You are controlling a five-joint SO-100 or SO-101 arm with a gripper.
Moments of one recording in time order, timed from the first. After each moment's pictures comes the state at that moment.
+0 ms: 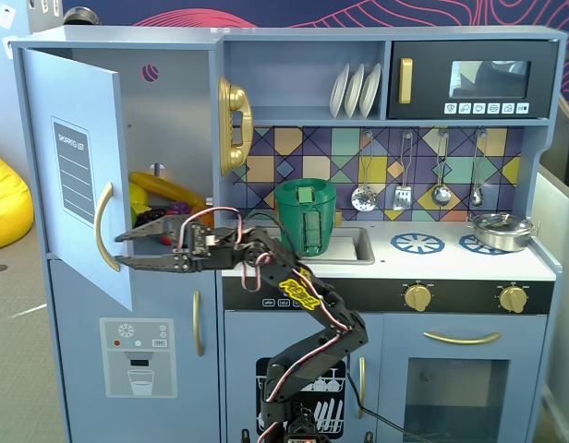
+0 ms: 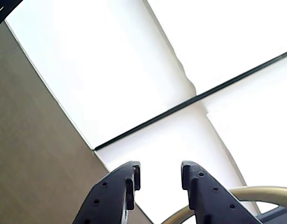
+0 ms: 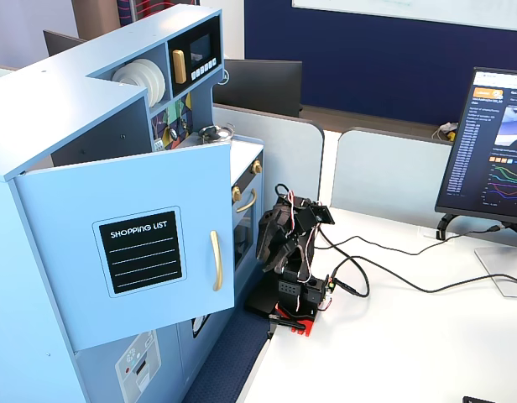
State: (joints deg) arm -93.9 138.1 96.7 37.4 -154.5
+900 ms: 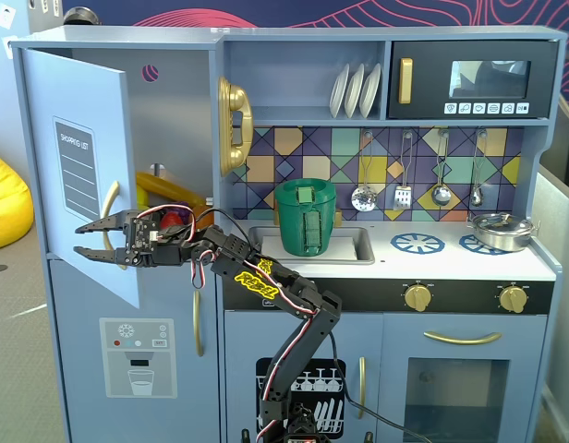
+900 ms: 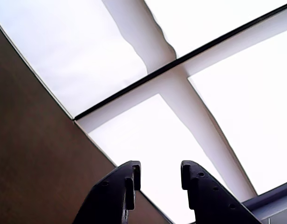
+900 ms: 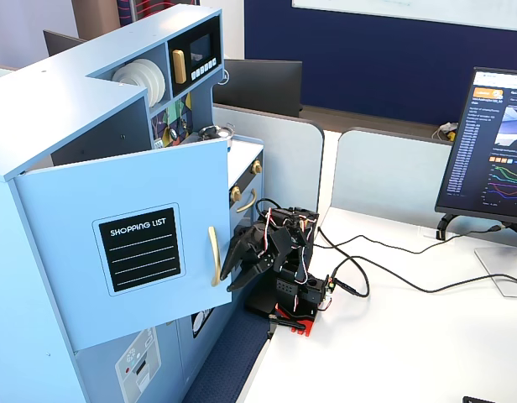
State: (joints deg) arm -82.2 120.7 88.9 25.2 -153.0
